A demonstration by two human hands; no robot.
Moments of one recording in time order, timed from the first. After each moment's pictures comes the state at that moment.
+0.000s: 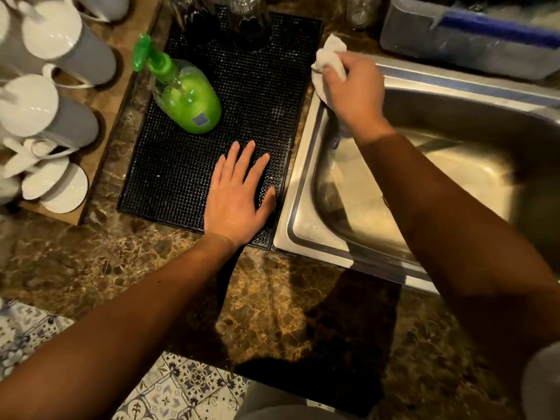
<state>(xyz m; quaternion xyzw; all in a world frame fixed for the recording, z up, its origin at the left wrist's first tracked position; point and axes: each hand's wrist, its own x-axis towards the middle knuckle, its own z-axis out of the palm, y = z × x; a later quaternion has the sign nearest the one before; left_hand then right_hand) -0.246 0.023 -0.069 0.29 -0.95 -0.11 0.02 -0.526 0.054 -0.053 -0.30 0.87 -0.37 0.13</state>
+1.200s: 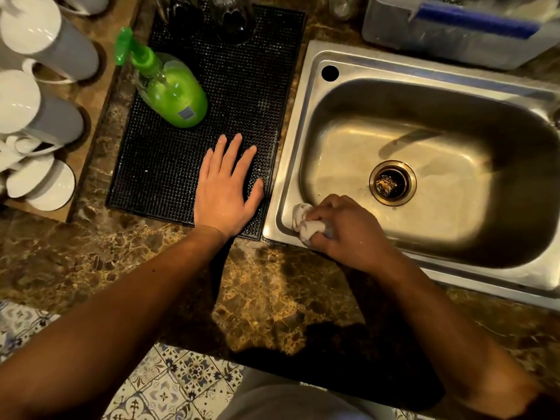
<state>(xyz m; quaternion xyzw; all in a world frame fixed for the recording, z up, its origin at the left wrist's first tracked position) -0.247 0.024 -0.065 0.30 -0.95 -0.10 0.03 -0.399 0.232 -0.033 -0.47 0.79 -0.15 0.36</state>
